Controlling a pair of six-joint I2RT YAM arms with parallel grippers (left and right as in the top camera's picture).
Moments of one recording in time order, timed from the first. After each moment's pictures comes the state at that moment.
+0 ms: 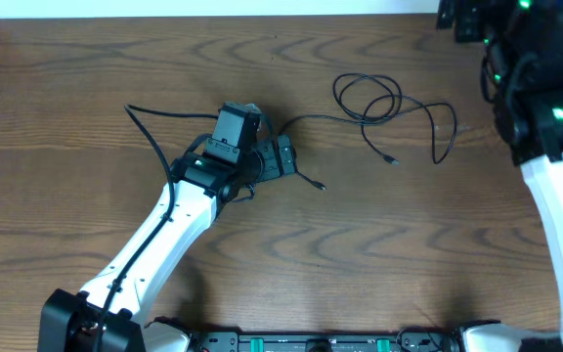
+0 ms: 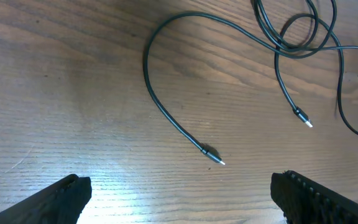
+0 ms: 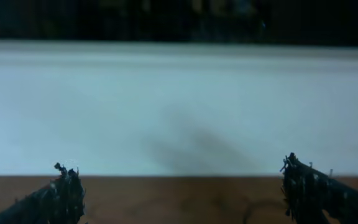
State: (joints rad) left arm -0.40 1.46 1.02 -0.54 0.15 -0.62; right arm 0.16 1.47 1.67 -0.38 0.18 -0.01
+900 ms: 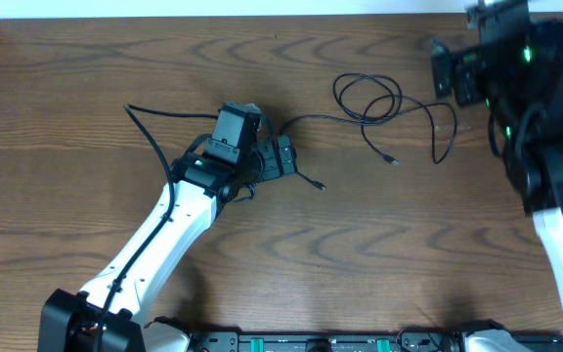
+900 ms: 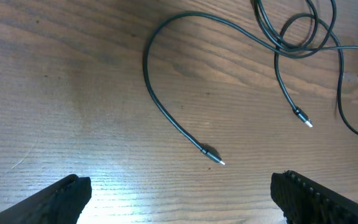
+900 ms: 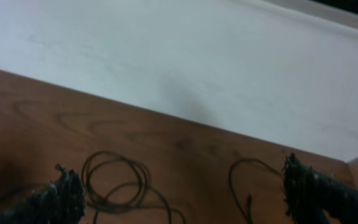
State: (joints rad) left arm -0.40 1.46 1.02 -0.54 0.15 -0.62; right arm 0.16 1.26 1.43 -0.54 0.08 -0.21
